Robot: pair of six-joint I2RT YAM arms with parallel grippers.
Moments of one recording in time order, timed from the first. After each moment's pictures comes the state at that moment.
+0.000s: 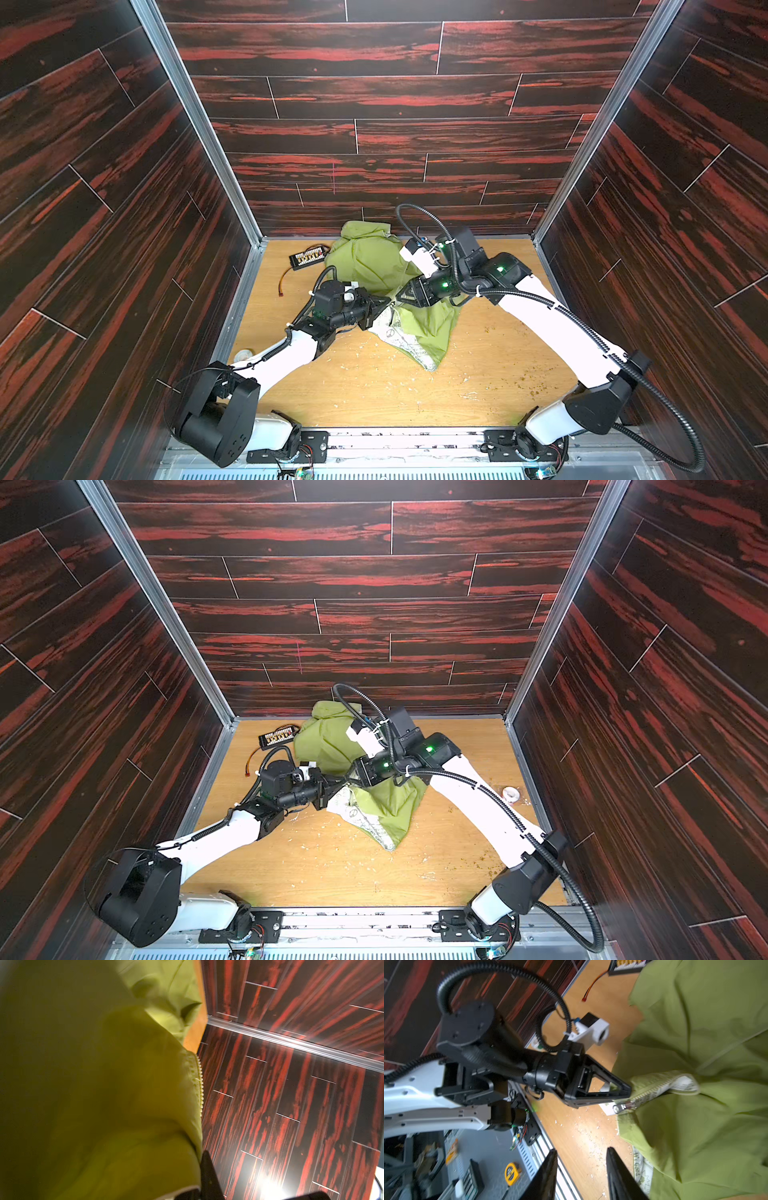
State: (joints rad) left arm -0.43 1.36 0.70 0.33 0.59 -1.60; right arm 0.74 1.58 1.71 -0.97 -0.47 0.19
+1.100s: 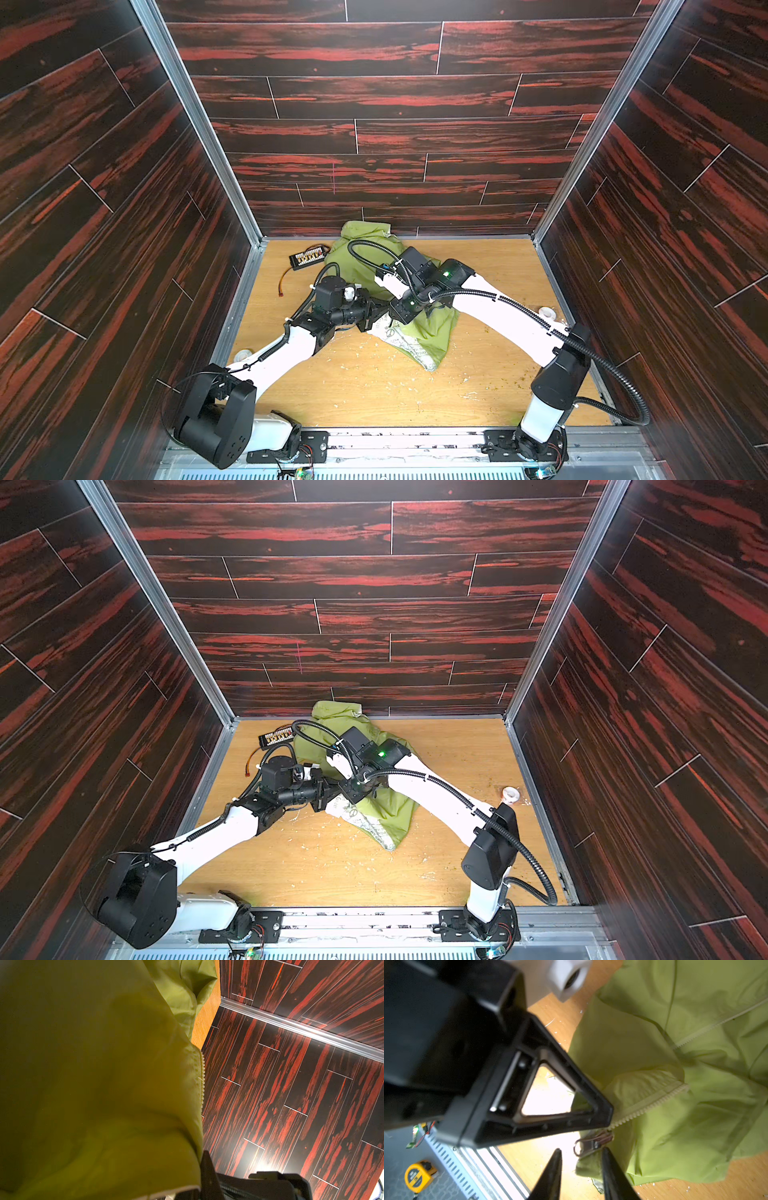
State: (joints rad) left arm -0.43 1.35 0.76 0.18 0.69 -1.58; right arm 0.89 1.78 1.78 -1.08 -0.09 0.05
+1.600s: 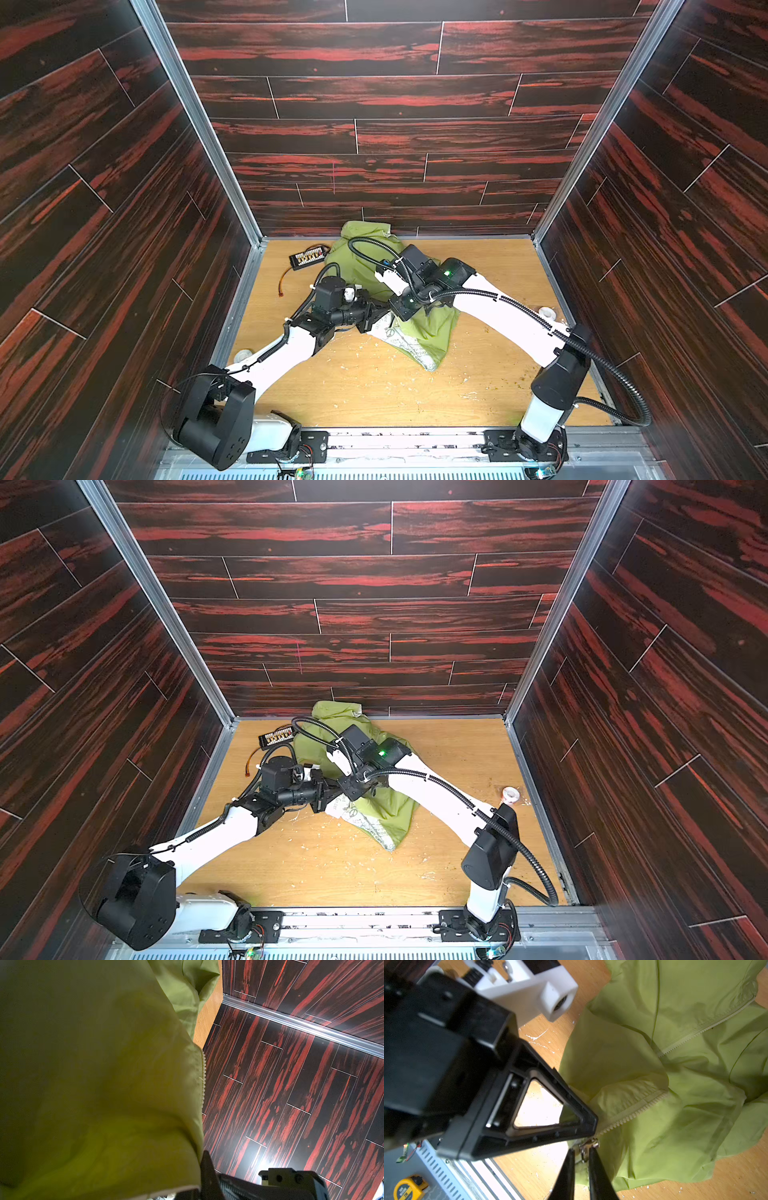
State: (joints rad) left arm -0.43 1.35 0.76 0.16 0.70 -1.57; right arm 0.89 1.78 1.80 -1.06 -0.06 0.07
